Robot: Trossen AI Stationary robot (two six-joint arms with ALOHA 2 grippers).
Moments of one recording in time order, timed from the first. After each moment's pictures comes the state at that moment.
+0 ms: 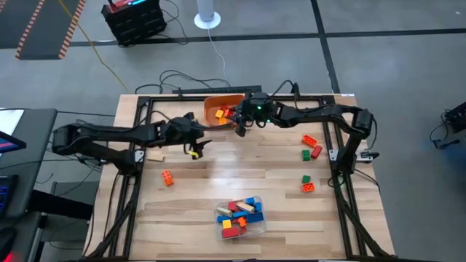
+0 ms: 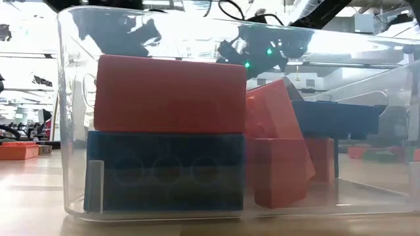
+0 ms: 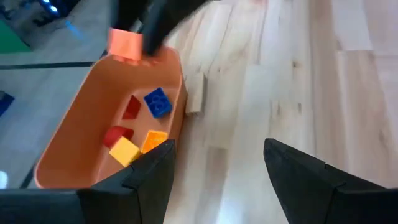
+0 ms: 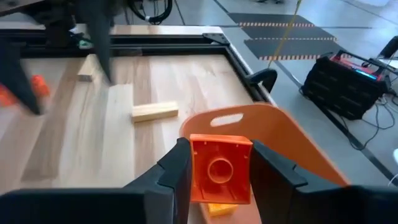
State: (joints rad) left arm 0.21 1.19 0.70 -0.04 -0.21 0.20; right arm -0.40 1.77 1.09 0.33 -0.09 -0.17
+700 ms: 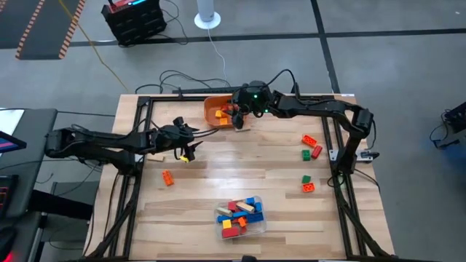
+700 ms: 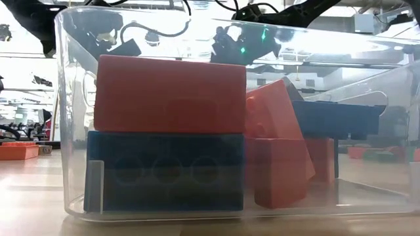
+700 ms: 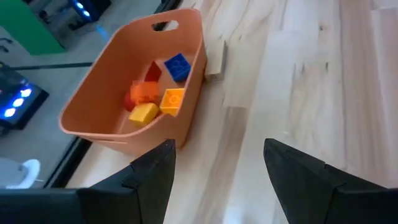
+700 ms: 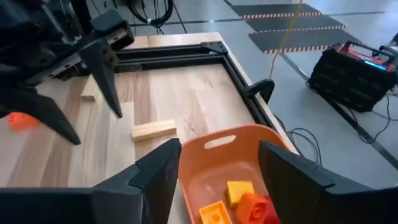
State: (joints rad) left arm 0.21 1.05 0.43 0.13 -0.32 0.23; right arm -0.42 1.78 1.30 0.10 -0.14 -0.13
